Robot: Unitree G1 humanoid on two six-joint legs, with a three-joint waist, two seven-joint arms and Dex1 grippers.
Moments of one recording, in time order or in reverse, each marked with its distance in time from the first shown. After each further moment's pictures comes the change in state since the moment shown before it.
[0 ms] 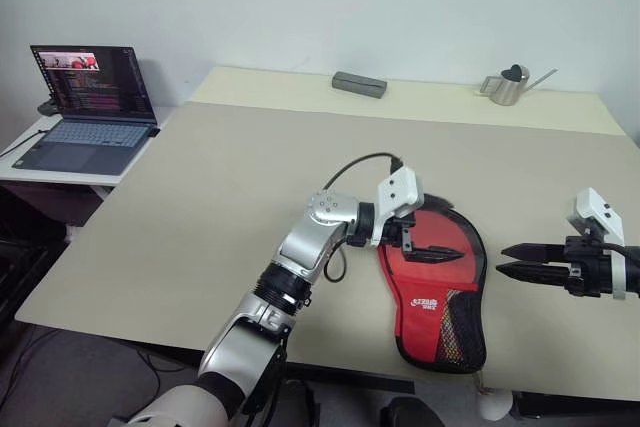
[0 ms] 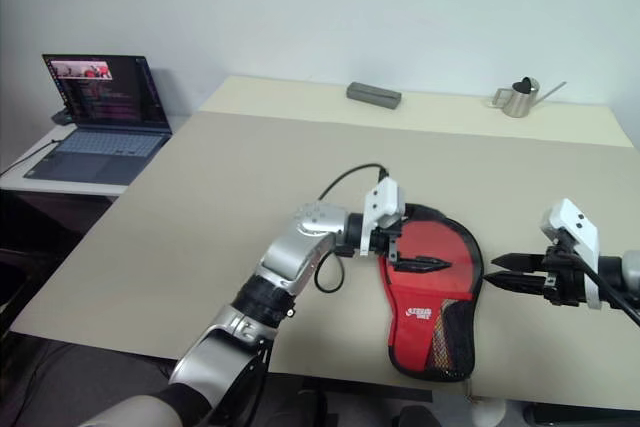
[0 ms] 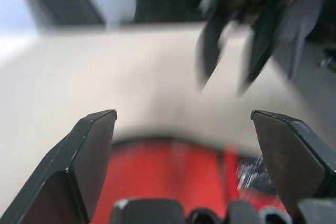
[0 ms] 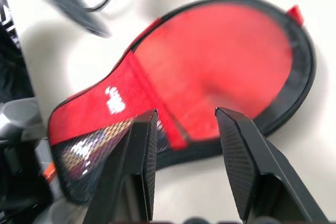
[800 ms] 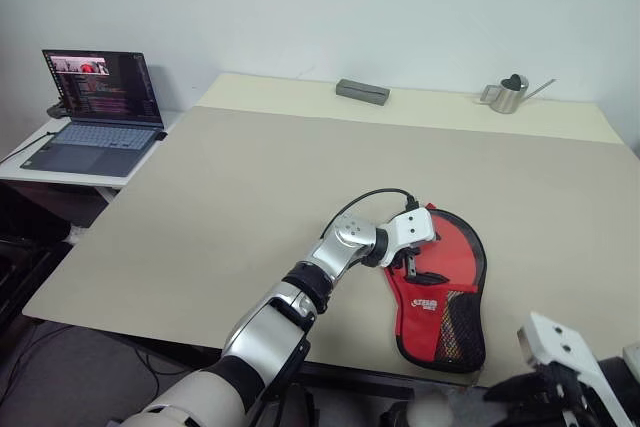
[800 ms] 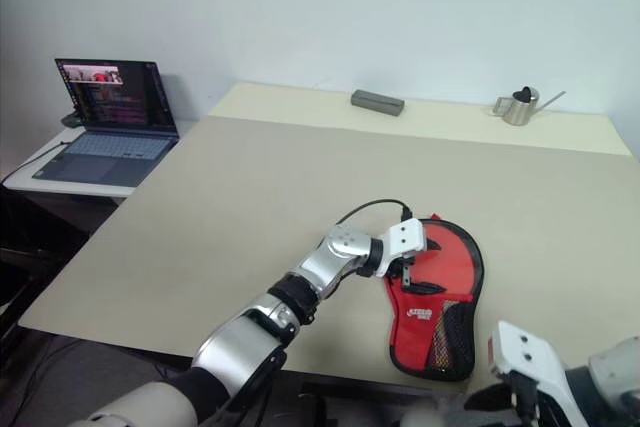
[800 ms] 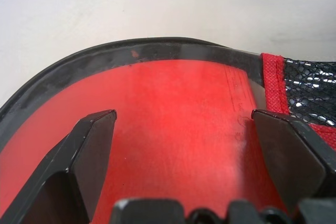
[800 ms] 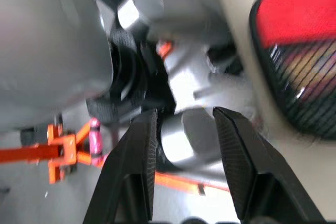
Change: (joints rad) left arm -0.148 -0.170 -0.102 0.846 0.308 -0.464 0.134; right arm 0.538 -0.068 -0.206 -0.638 0.120 0.203 0.089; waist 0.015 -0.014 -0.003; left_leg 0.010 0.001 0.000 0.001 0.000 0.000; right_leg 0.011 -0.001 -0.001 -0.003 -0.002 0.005
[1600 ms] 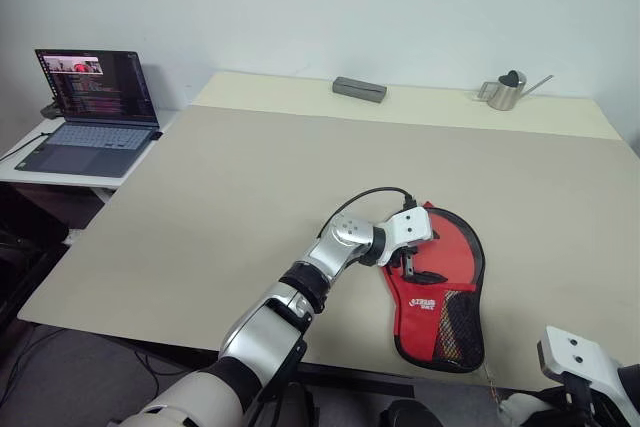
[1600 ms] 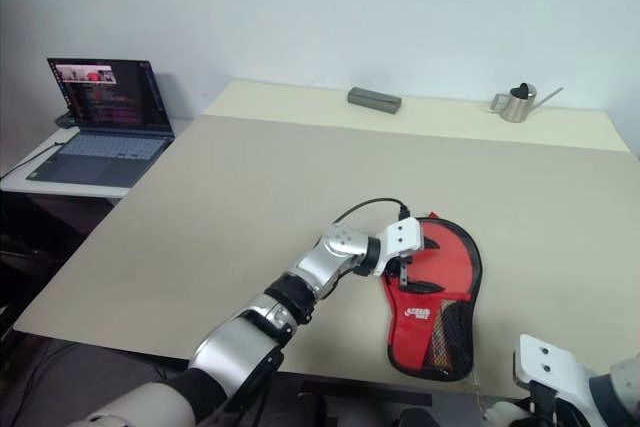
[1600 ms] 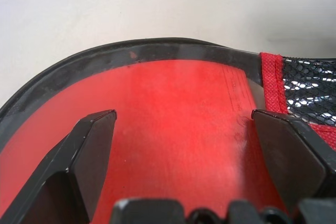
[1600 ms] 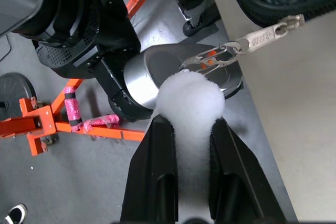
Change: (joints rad) left arm 0.013 0.019 0.000 -0.035 -0.011 0.003 -0.025; right arm 0.279 -0.041 0.054 0.104 -0.347 -0.241 0.025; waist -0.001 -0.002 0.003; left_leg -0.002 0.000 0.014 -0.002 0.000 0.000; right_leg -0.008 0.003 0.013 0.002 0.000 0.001
